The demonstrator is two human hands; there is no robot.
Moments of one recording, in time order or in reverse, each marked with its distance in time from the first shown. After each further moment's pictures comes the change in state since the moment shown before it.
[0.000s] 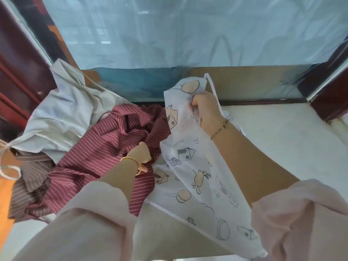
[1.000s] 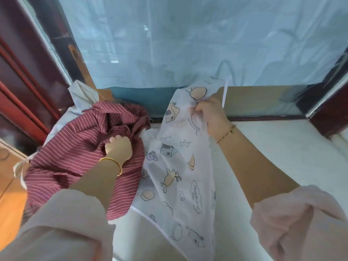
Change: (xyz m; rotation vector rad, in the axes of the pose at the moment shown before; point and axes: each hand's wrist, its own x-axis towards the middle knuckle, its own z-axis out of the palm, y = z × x) left_hand -0.019 -0.047 -0.091 0.404 0.340 -0.163; right_hand -0.010 -0.022 0.024 -0.122 -0.023 -0.145
